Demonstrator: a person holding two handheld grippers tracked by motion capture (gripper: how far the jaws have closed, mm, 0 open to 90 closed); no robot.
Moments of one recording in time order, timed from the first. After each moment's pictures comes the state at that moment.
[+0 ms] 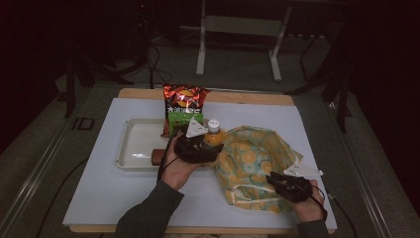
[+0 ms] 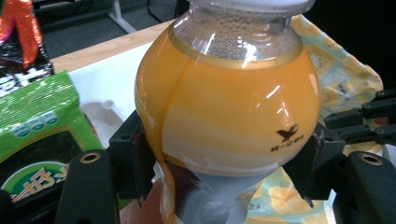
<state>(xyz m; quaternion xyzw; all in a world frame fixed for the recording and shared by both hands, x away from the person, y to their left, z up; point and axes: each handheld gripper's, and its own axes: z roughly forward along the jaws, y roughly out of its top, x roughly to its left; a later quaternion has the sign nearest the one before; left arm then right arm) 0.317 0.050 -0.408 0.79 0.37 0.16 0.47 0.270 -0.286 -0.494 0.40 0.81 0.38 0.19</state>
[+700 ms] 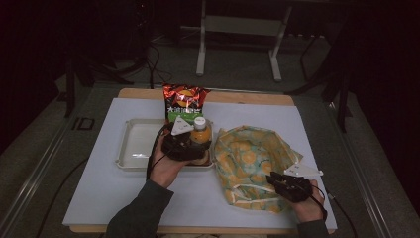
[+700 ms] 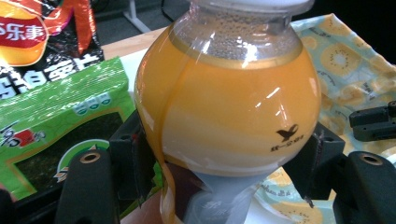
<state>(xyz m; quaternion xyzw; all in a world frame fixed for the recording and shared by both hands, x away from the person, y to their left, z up) 0.320 0.081 -0.411 0.78 0.39 0.17 0.46 0.270 -0.286 -0.495 0.40 0.81 0.38 0.19</state>
